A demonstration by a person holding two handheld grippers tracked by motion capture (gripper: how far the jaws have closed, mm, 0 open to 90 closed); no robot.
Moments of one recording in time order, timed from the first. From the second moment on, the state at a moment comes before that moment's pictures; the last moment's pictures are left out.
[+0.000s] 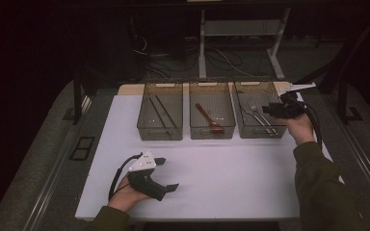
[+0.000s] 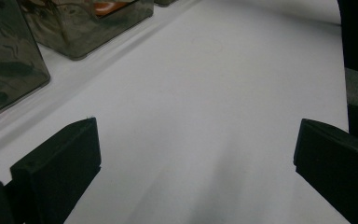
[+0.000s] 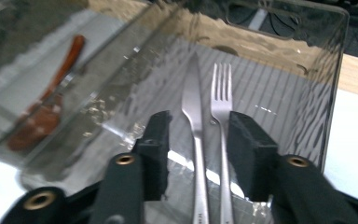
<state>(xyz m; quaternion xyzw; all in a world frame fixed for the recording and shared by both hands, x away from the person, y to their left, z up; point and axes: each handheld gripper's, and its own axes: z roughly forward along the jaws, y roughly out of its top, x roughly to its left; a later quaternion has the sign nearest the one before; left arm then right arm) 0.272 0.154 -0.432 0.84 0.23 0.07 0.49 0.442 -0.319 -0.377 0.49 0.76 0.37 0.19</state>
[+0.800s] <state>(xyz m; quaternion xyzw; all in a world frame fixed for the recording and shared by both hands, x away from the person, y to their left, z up) 0.272 0.155 -0.432 0.84 0.23 0.07 0.49 0.392 -0.305 -0.359 0.45 0.76 0.44 0.19</state>
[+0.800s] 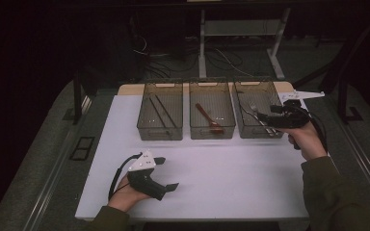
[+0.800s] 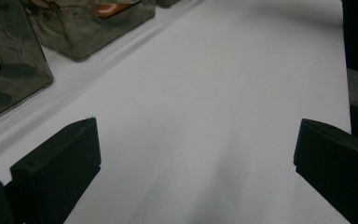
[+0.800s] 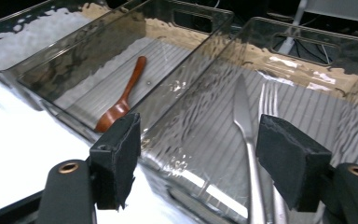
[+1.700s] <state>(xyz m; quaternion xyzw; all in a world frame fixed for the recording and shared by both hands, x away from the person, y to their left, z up) 0.273 0.155 -0.432 0.84 0.24 0.07 0.49 0.337 -0.281 -0.388 0.41 0.78 0.45 0.17</state>
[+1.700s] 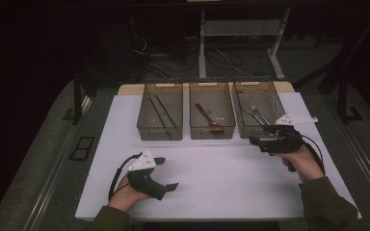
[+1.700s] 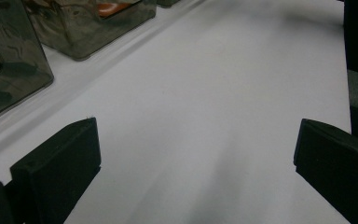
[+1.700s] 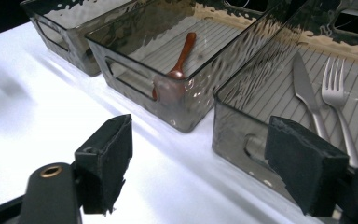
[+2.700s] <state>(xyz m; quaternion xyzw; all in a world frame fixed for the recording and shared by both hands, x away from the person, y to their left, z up) 0.273 0.155 -0.431 0.83 0.24 0.07 0.49 0.280 -0.283 -0.424 0.39 0.78 0.46 0.14</state>
